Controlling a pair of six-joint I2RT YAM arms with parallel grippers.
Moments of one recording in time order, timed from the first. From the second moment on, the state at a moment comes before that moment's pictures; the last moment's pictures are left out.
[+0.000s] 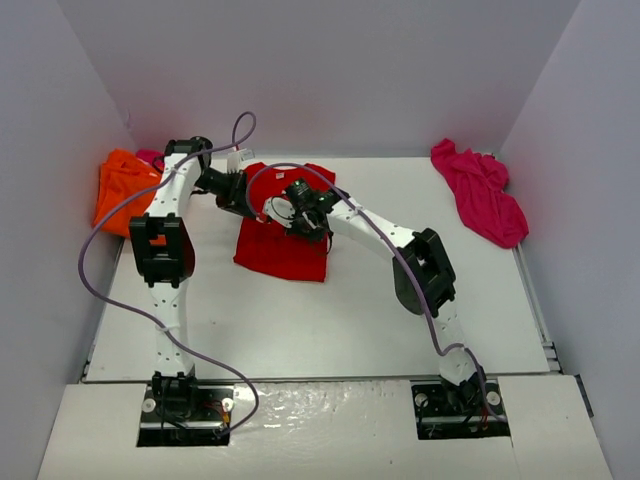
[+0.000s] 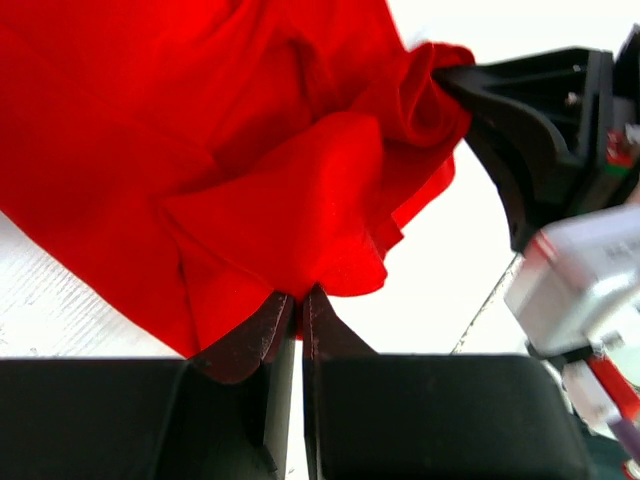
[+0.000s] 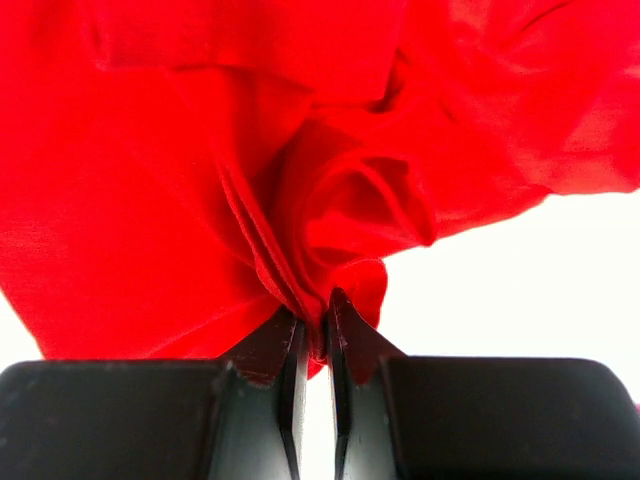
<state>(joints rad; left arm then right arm) -0.02 2.35 2.26 -1.36 0.86 0.37 0.73 2.22 1.89 -0.74 0.05 -0.65</state>
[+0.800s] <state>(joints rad) 0.00 2.36 2.49 -1.35 0.83 0.29 0.71 2.26 2.08 -0.76 0.22 -0.66</state>
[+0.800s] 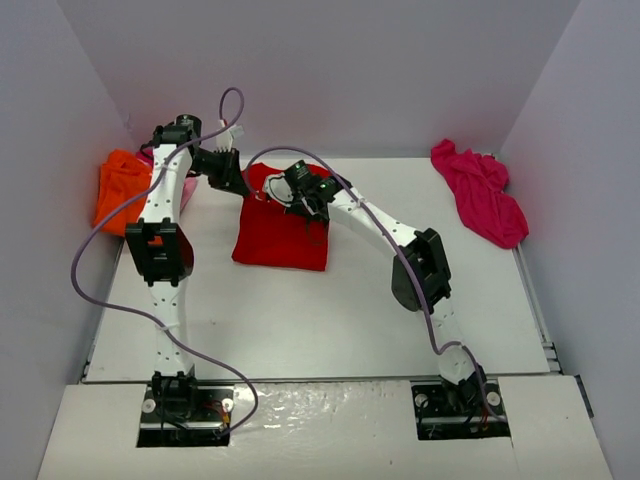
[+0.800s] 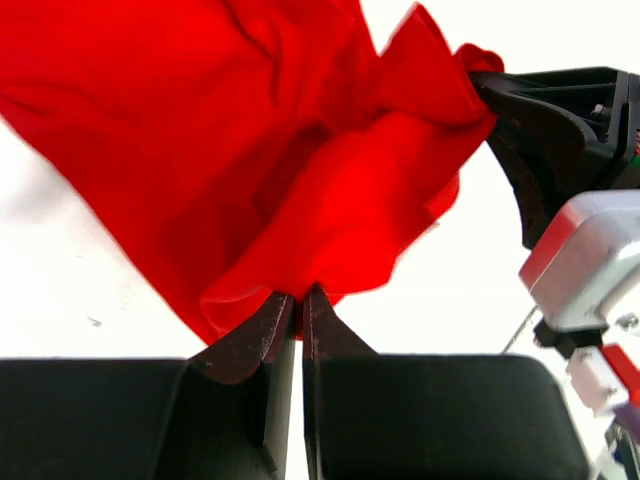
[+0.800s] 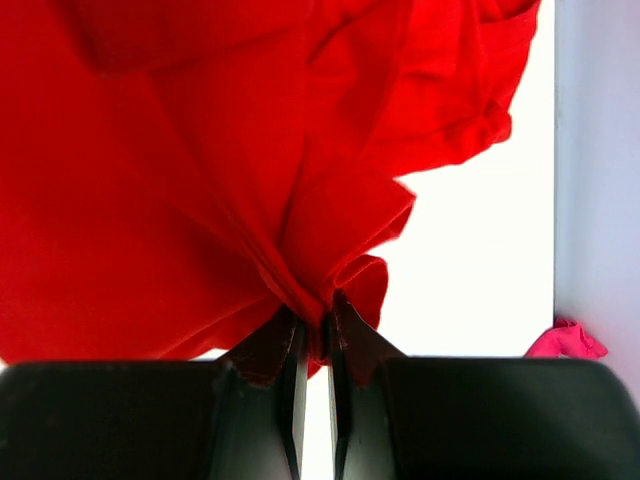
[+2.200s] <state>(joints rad) -0.16 1.85 1.55 -0.86 0.40 0.61 0.60 1.90 1.62 -0.61 0.18 -0.69</state>
